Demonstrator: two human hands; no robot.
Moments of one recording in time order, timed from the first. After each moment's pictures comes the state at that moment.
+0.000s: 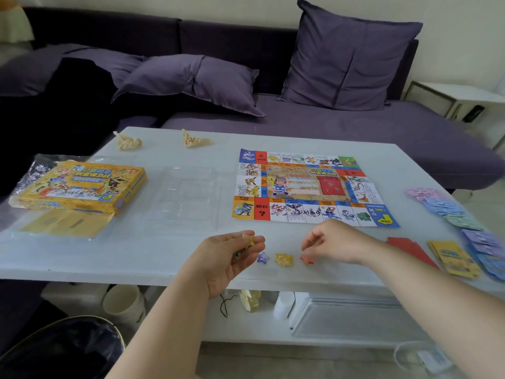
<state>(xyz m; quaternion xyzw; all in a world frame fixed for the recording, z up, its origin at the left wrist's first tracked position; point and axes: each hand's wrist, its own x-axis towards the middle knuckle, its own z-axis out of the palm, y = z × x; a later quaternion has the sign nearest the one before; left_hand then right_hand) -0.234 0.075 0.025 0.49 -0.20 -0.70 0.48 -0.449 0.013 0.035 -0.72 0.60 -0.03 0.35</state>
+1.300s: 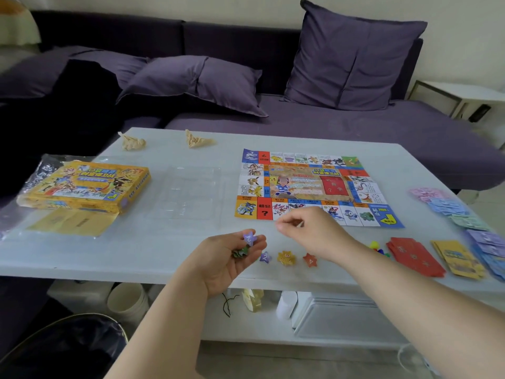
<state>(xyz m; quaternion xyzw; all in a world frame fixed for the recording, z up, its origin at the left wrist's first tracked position) -0.232 0.075 0.025 0.47 -0.16 -0.72 0.49 -0.405 0.027 0.047 -0.75 0.54 -0.20 0.31</state>
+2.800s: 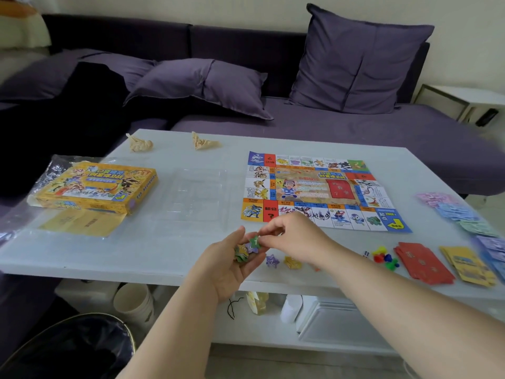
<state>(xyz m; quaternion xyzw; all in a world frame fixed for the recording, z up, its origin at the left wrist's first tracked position) -0.234 0.076 0.024 0.47 -0.10 -0.70 0.53 -0.370 0.028 0.042 -0.75 0.52 -0.18 0.36</state>
